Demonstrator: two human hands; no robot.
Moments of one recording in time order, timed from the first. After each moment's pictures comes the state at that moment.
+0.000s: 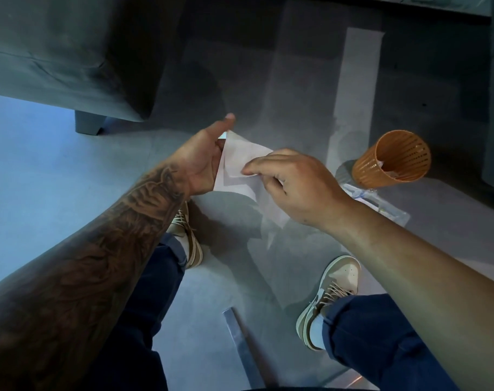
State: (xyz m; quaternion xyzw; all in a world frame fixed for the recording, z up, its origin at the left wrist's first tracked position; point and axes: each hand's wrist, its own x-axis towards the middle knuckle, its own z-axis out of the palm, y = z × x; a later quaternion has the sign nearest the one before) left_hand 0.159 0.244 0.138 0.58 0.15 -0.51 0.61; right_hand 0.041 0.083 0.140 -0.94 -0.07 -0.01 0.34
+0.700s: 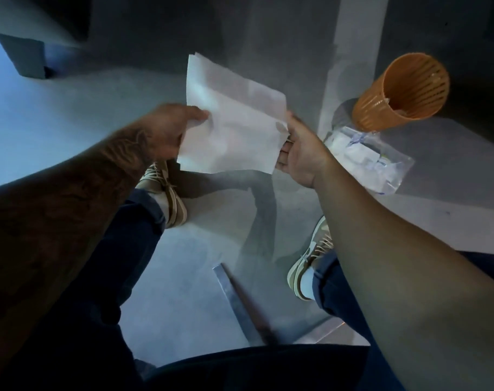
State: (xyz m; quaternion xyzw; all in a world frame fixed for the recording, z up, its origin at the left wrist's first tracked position) left_hand 0.150 0.264 0.045 0.70 0.17 -0.47 0.51; right_hand 0.016 0.048 -0.015 -0.42 0.42 0.20 0.78
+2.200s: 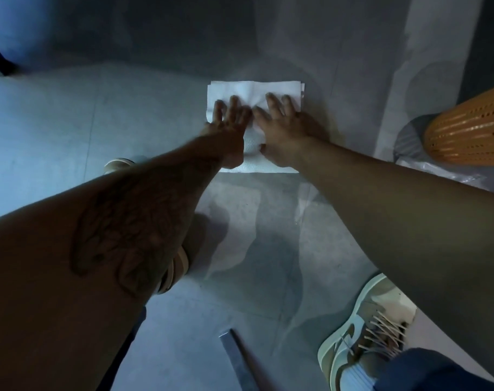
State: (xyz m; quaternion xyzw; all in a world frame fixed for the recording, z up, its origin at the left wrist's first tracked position) left_hand 0.228 0.210 -0.187 0.88 -0.28 -0.37 -0.07; right_hand 0.177 0.068 -0.189 -0.95 0.04 0.30 0.07
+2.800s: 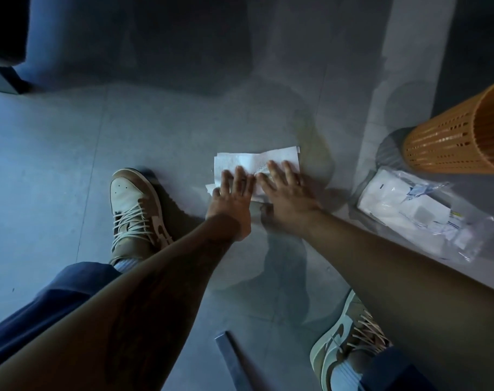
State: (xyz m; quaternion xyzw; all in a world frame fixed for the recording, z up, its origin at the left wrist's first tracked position) left_hand 0.104 0.229 -0.181 0.87 -0.30 -0.37 -0.12; right_hand 0.058 0.076 -0.194 -0.95 0.00 0.29 0.11
